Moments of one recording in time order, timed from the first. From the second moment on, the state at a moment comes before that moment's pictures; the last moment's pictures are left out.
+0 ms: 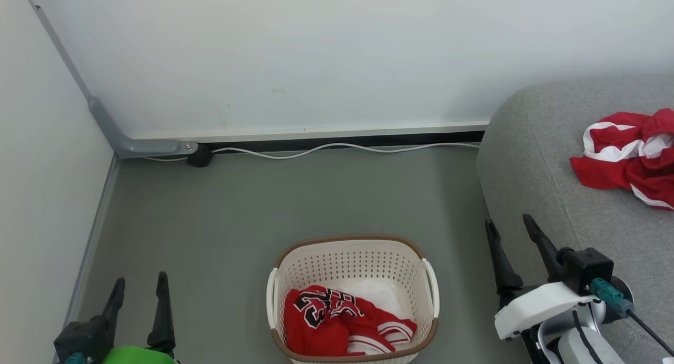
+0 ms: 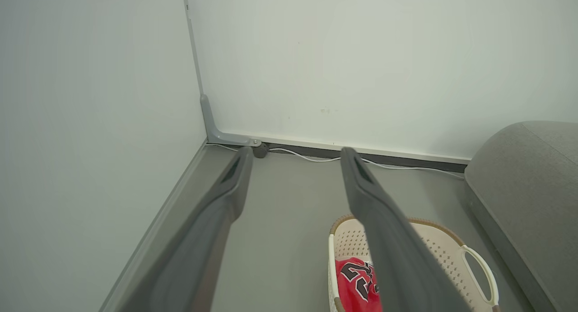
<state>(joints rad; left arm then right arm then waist) 0.13 0.20 -0.19 0.11 -0.46 0.09 -0.25 0.03 -0.11 0.24 0.20 0.24 -0.03 -0.25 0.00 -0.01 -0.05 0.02</state>
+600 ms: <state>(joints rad) 0.12 0.19 -0.23 0.10 -0.41 0.06 -0.25 0.04 -0.12 0.21 0.11 0.24 -0.05 -0.25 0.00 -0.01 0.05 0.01</state>
